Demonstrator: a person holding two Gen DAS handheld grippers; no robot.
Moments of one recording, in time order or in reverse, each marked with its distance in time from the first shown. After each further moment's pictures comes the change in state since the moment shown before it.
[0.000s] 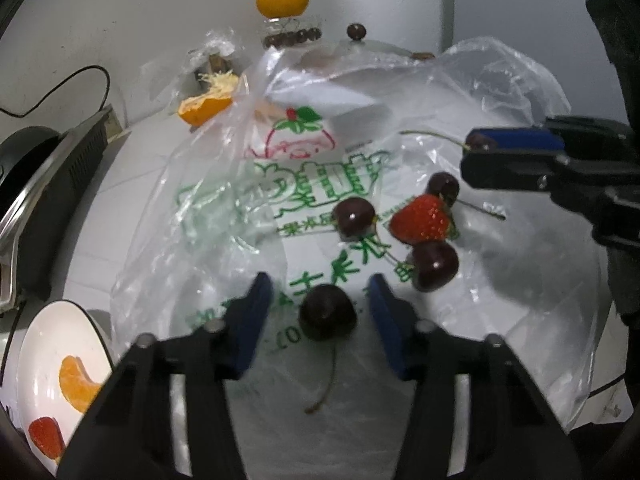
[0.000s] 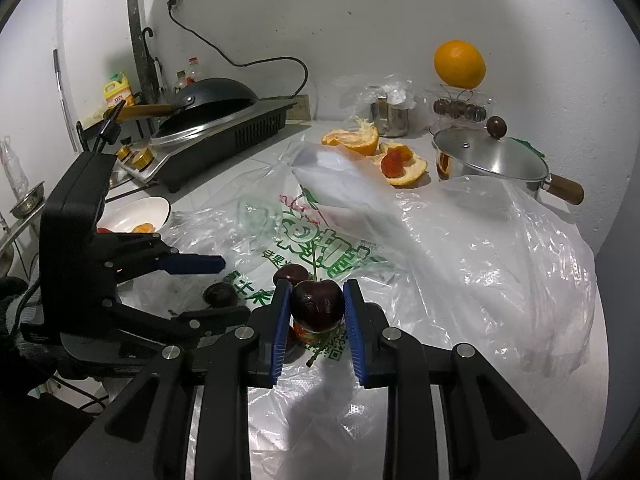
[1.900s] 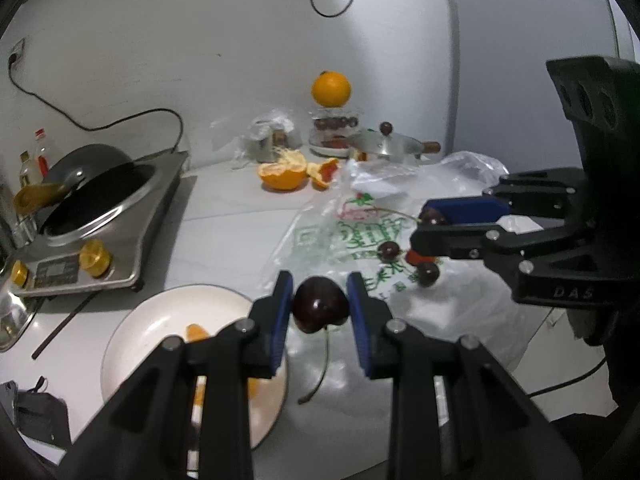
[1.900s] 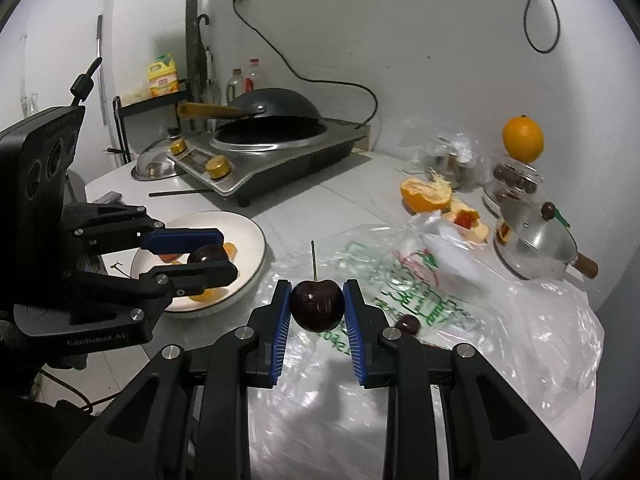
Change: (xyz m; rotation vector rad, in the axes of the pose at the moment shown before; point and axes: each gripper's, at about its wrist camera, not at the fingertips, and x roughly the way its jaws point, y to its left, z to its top) left arm -0.152 0.059 -0.045 -0.088 -0.257 0.025; right arm -0.022 0.130 0.035 -0.175 -0.037 0.022
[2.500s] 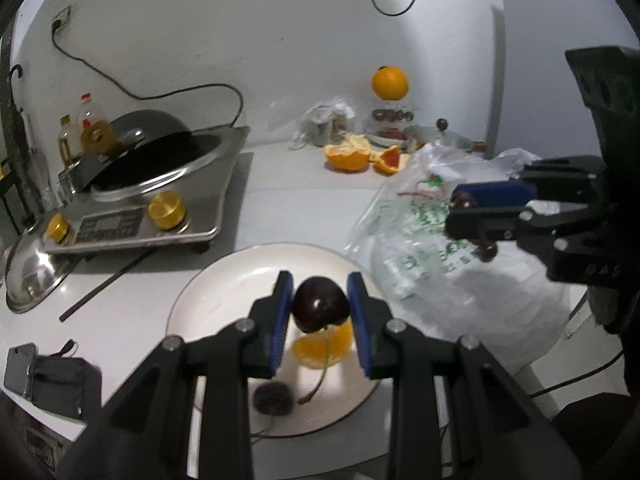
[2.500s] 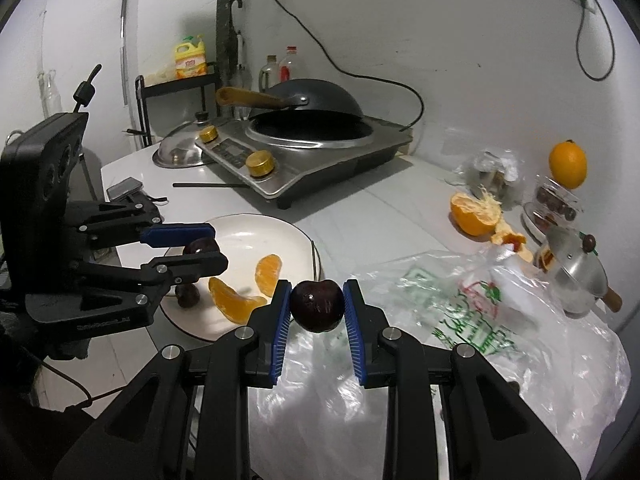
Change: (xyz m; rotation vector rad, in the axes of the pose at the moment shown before) left arm -0.015 0.070 -0.039 -0.082 0.018 0.101; right arm 0.036 0.050 0.025 -0.078 0.033 0.054
